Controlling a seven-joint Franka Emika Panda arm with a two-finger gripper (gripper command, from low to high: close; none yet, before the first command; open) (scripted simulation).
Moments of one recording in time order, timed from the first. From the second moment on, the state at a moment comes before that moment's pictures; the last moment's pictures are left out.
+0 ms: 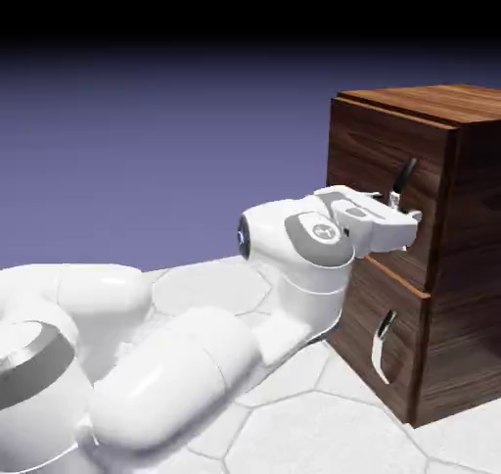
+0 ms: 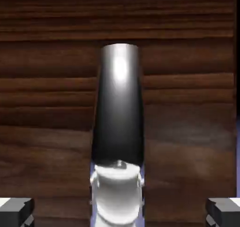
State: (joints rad) arm 1.21 -1.50 -1.34 -2.43 -2.72 2.67 2.14
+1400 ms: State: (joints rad) arm 0.32 -1.00 -0.23 -2.98 -2.15 2.26 2.89
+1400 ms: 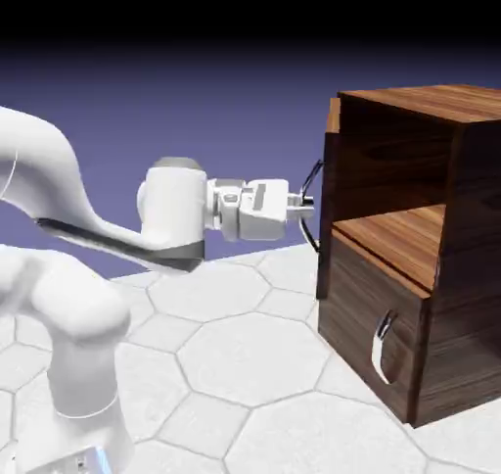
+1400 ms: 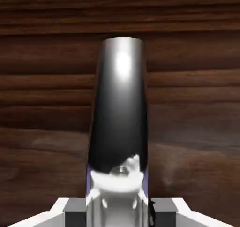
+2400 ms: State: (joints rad) arm 0.09 -0.86 0.76 -2.78 -1.03 1.71 2.79
